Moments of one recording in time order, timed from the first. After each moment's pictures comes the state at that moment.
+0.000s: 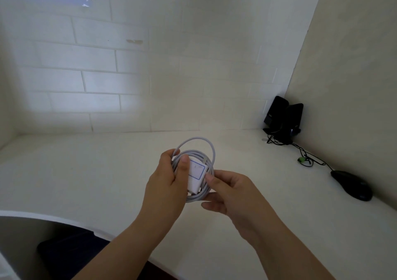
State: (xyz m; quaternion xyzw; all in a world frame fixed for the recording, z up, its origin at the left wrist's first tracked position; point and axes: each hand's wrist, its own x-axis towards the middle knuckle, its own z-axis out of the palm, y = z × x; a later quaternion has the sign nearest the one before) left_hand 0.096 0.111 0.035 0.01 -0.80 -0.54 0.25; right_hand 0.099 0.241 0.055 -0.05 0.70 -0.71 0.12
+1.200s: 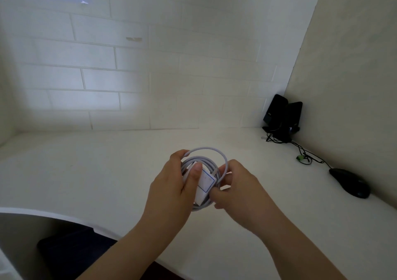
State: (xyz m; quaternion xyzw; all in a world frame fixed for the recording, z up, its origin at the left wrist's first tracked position) left_hand 0.110 0.116 0.032 -0.05 -0.84 -0.46 0.29; right_hand 0.104 0.250 0.062 -0.08 0.90 -0.42 0.00
